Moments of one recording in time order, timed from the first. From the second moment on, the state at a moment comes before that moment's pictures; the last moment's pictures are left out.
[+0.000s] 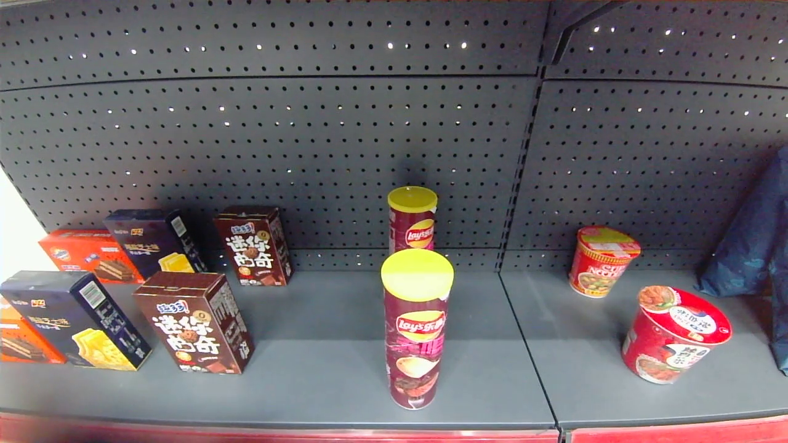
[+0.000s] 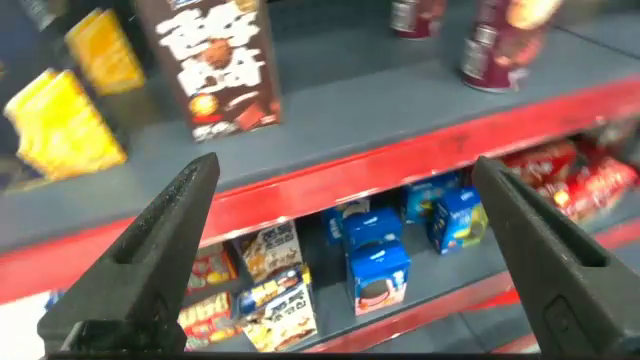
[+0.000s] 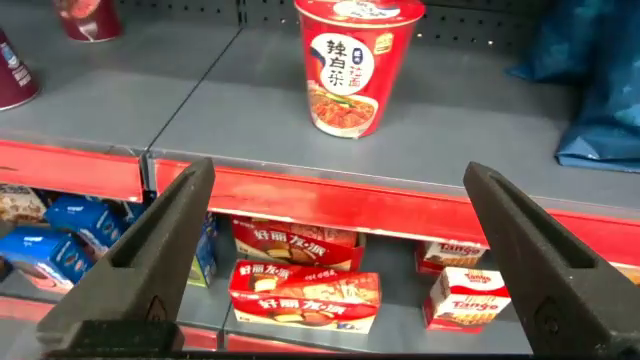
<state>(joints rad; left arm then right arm) 0.00 0.00 -0.06 0.09 -0.34 0.08 0.16 0.09 0.00 -0.06 -0.04 -0.06</state>
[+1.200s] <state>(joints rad) 0.00 0.00 -0.05 0.06 -0.10 0.09 0.16 0.09 0.00 -0.07 -0.08 -0.09</state>
